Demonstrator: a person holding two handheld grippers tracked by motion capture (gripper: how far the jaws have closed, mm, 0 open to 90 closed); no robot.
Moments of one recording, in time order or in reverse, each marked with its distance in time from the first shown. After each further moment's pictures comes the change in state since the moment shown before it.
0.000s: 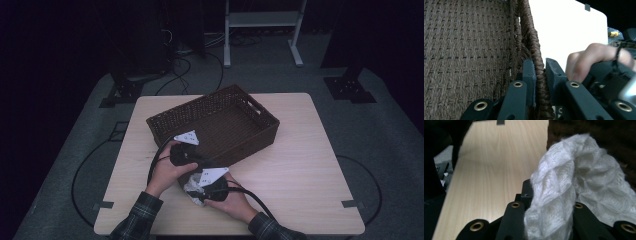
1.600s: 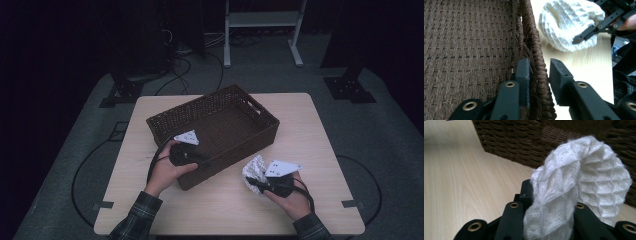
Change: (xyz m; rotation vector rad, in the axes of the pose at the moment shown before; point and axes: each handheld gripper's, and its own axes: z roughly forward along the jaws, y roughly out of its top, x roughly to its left) left arm -0.001 0.001 -0.003 0.007 0.025 0.010; right arm -0.035 -0.063 -0.159 -0.015 -0.318 0.126
